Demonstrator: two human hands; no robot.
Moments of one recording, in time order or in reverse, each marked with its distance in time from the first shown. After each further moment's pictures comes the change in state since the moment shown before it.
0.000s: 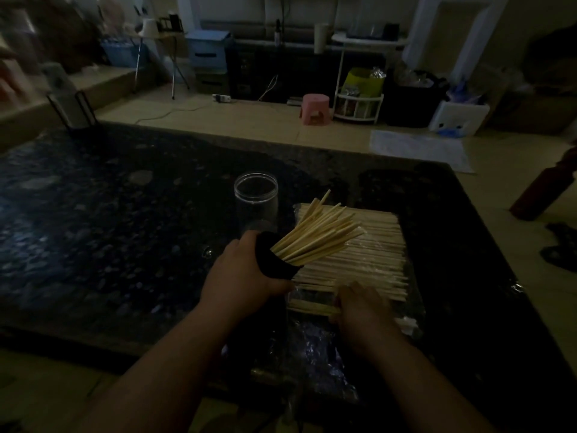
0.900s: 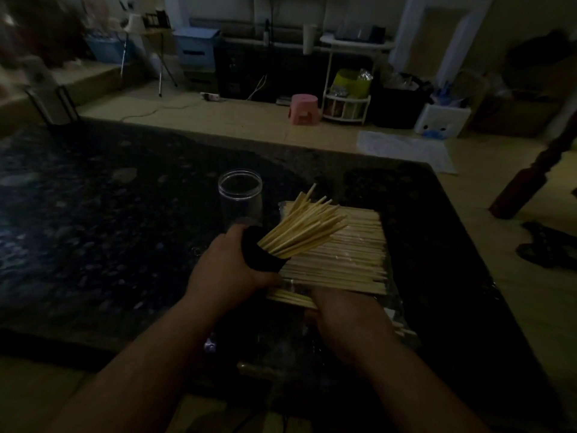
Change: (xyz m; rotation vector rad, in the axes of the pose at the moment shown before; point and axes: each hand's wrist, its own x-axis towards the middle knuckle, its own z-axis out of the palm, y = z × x) left_hand -0.004 0.012 -0.001 -0.037 0.004 0.020; right_hand -0.037 -0.015 -0.041 0.011 0.072 -0.196
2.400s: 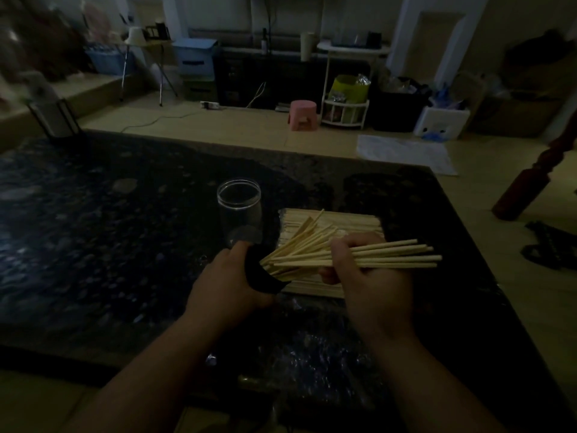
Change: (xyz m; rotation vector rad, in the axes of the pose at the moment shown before) left_hand 0.001 -0.006 0.006 0.199 -0.071 -0.011; right_hand 0.012 -0.024 -0.054 1.276 0.728 0.139
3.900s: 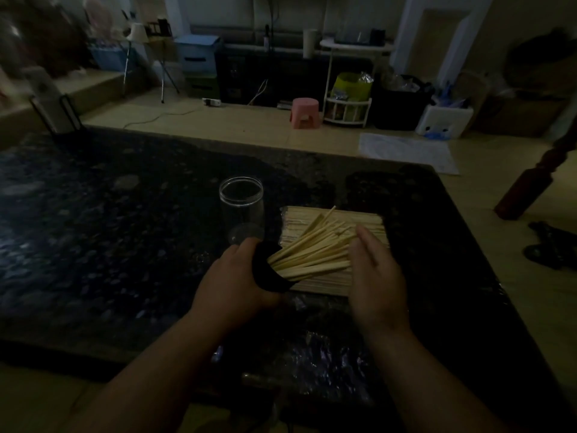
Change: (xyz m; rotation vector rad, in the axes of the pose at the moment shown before) left_hand -0.004 0.005 0.001 -0.054 0.023 0.094; right_hand 0.005 0.010 -0.006 -0.287 0.037 0.205
